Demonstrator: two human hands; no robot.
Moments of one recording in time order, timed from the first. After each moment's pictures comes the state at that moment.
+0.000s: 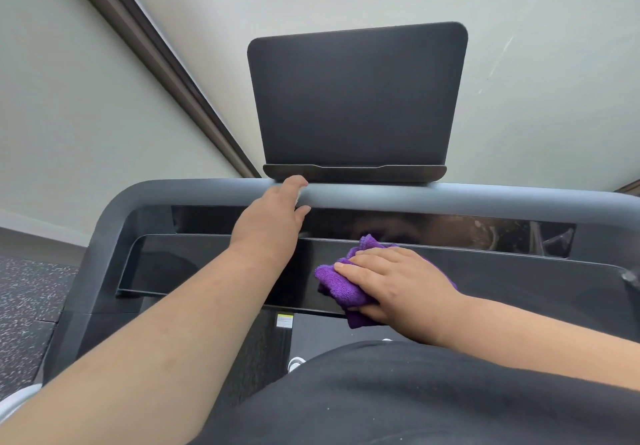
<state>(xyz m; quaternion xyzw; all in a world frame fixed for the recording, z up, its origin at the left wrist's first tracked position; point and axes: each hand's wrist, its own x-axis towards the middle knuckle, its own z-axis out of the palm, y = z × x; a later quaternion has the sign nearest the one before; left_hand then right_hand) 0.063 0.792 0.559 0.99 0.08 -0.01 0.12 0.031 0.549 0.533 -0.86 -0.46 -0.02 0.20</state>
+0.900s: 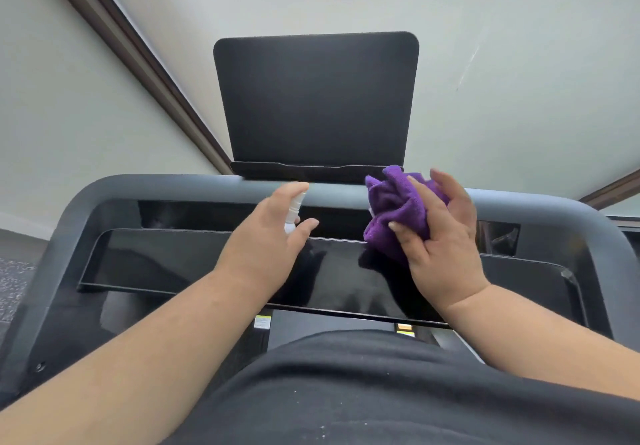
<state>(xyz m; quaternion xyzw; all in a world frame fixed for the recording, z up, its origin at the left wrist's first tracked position) 0.023 0.732 0.586 0.95 0.07 0.01 0.31 0.056 0.480 0.558 -0.89 -0.11 -0.09 0.44</state>
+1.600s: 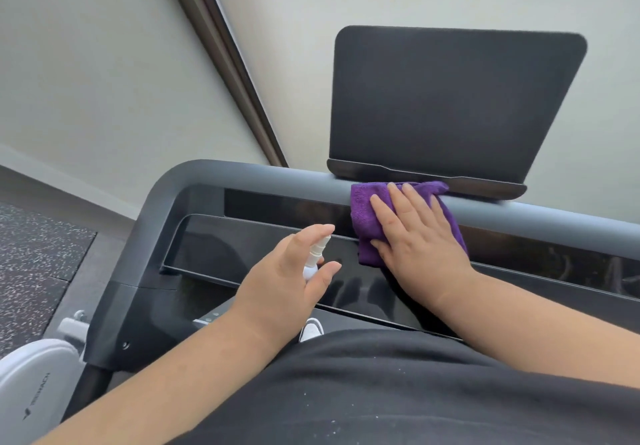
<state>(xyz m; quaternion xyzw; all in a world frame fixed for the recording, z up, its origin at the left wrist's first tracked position) -0.045 0.828 0.591 0.94 0.06 0.01 0.33 0.071 0.628 0.532 -0.94 -0.32 -0.04 0.10</state>
